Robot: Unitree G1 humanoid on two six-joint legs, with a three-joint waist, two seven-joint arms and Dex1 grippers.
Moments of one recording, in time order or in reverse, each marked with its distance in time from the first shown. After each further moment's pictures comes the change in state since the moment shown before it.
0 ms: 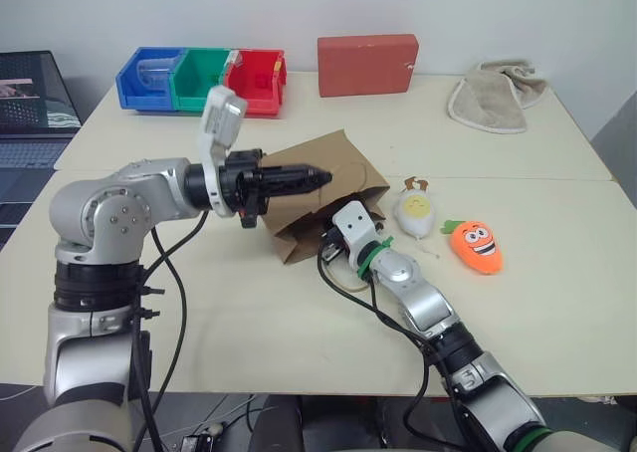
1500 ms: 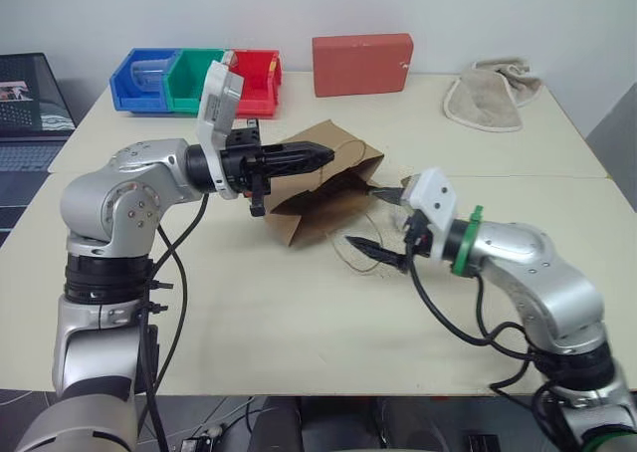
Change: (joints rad) left arm 0.028 -0.003 -0.065 -0.035 0.166 -0.231 -0.105; right arm 0.075 -0.593 -0.201 -0.825 0.326 0.497 0.491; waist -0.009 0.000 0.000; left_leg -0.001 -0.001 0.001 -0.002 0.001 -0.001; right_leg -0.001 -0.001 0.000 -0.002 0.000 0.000
